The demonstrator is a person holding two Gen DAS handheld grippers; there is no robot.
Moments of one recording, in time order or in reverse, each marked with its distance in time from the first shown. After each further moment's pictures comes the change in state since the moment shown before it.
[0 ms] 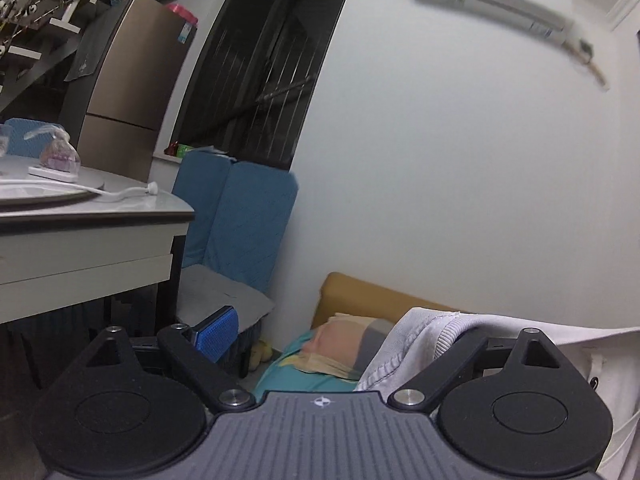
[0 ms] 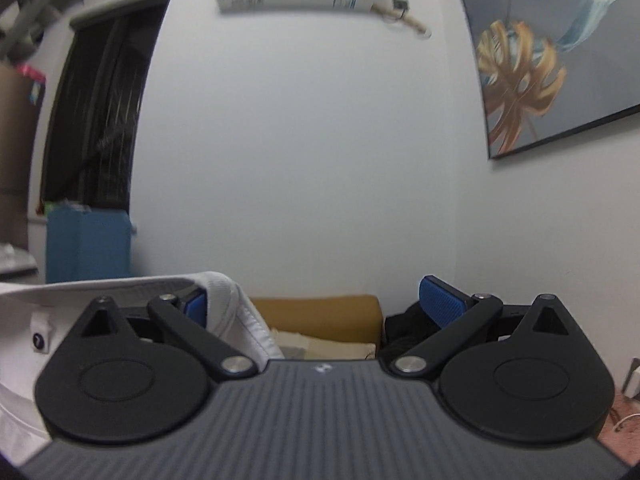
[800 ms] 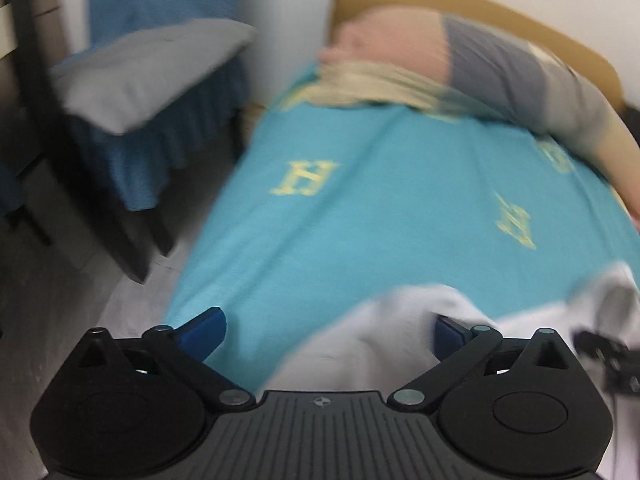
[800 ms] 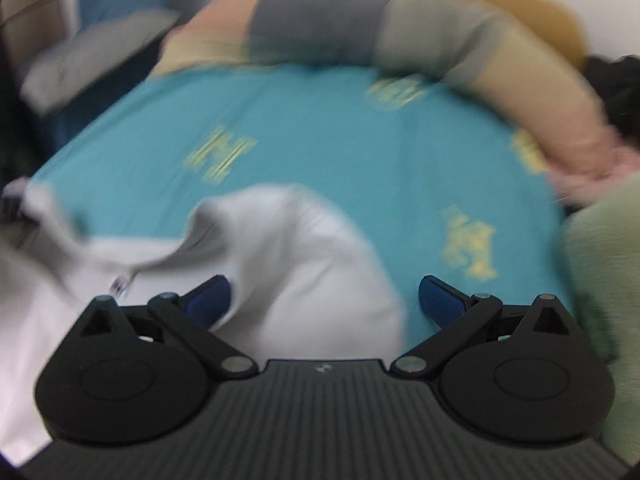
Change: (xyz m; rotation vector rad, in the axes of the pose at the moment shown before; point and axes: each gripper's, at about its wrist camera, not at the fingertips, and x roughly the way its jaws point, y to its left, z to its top) left arm 0.433 0.054 -0.247 0.224 0.783 -0.018; right arm 0.360 0.159 -0.341 -0.159 0.817 0.355
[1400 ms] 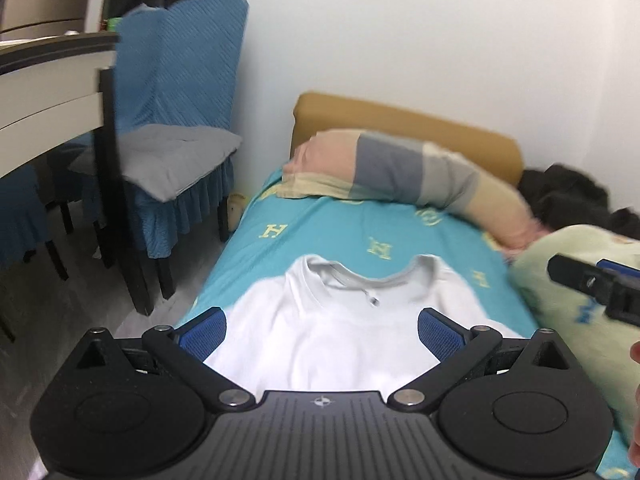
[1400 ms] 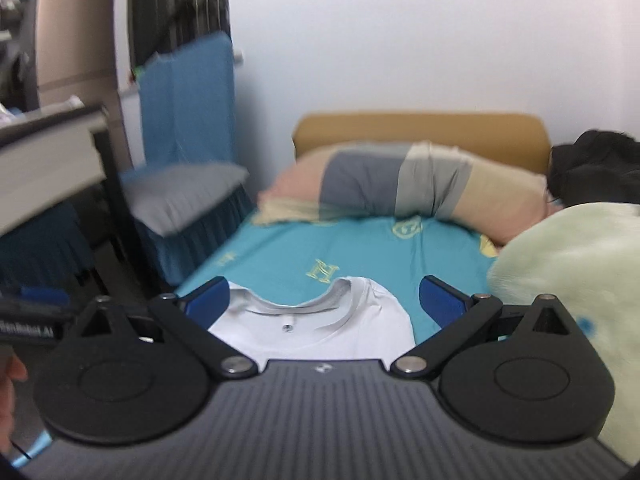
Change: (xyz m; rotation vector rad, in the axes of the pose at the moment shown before) left arm -0.299 -0.032 -0.172 -0.032 -0.357 -0.103; right arm -0.286 0.033 -0.084 0.097 -0.462 0.114
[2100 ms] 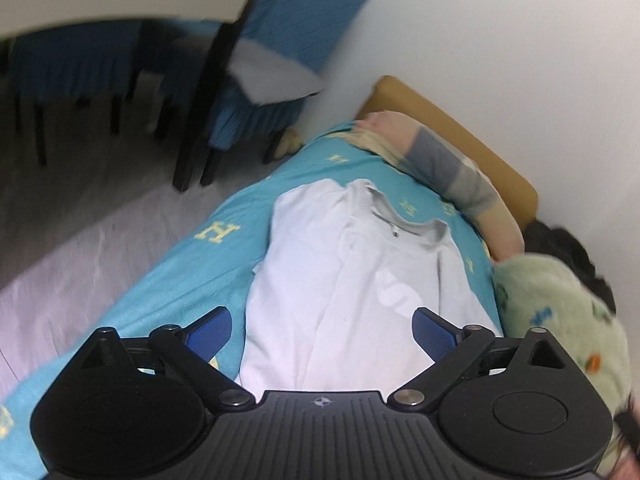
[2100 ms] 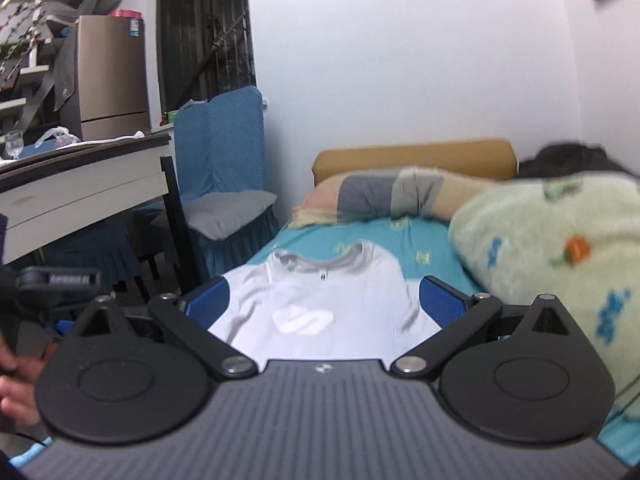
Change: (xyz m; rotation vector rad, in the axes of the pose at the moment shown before) left arm -0.120 0.081 -0.096 -0.438 0.096 0.002; right arm -0.202 0.010 -0.084 0.050 -0.069 0.015
